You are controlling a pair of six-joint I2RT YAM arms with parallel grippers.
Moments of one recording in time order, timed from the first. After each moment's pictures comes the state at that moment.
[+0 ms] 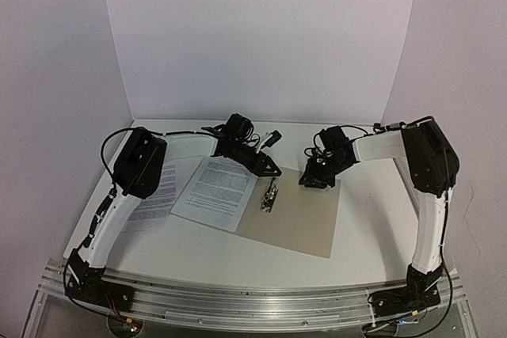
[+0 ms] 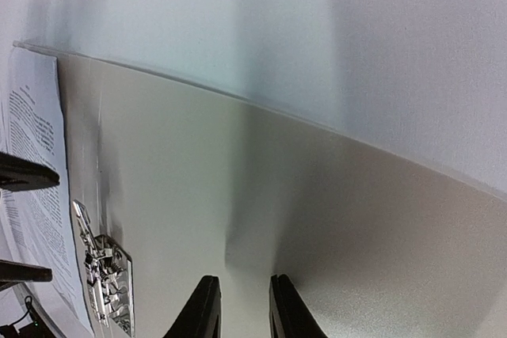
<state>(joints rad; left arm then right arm) -0.68 2.55 2.09 -0.31 0.75 0.02 0.40 2.08 1.33 -0.33 -0.32 0.58</state>
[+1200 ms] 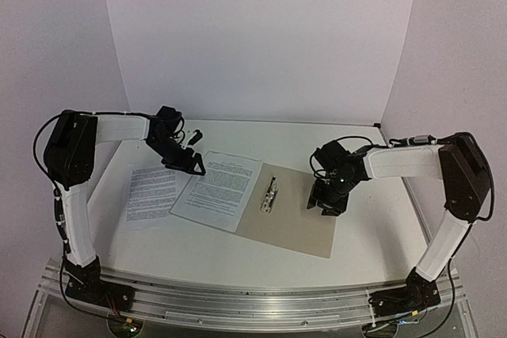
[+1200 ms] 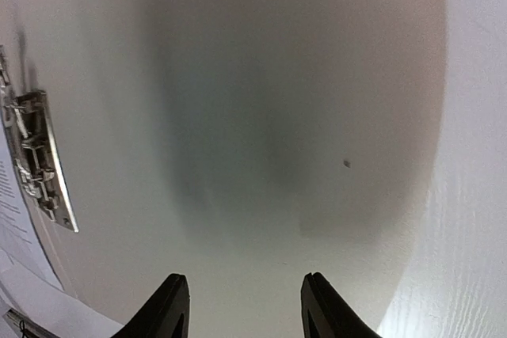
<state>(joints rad) -0.37 2.01 1.47 -0.60 0.37 0.04 0.62 1.75 1.09 -0.58 -0.07 0.95</state>
